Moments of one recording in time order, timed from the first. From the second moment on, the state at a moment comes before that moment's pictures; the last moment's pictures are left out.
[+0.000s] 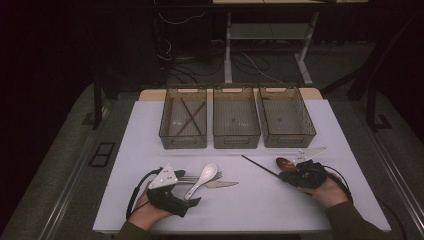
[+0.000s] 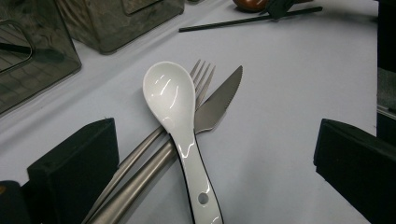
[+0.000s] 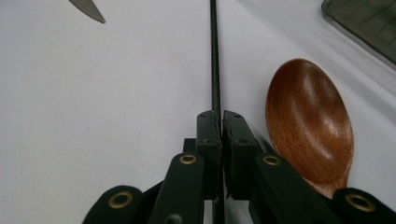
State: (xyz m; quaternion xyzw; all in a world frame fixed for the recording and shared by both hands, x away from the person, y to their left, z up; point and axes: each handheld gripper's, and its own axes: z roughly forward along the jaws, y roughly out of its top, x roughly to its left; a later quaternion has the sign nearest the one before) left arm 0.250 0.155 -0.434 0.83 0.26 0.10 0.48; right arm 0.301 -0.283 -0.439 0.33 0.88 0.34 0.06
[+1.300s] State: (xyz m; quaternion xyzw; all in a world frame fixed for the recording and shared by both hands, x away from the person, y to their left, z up) left arm 0.251 0.154 -0.434 0.83 0.26 0.10 0.48; right arm 0.298 -0.290 -0.388 0.30 0.84 0.45 0.06
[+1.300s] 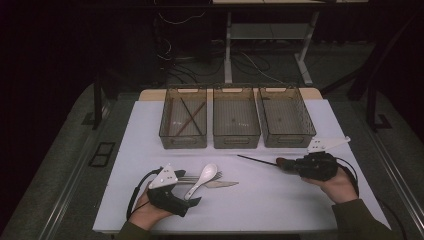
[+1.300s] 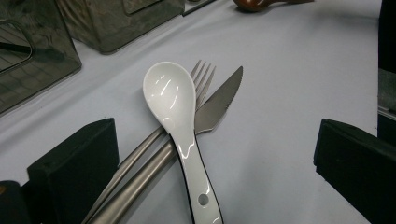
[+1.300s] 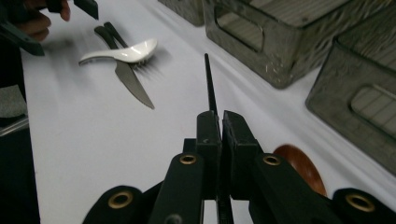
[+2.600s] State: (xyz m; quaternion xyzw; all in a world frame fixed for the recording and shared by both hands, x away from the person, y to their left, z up) left arm 0.256 0.153 -0.436 0.84 0.25 0.09 0.48; right arm 0.368 -0.187 -0.333 0.30 0.82 0.47 0.11
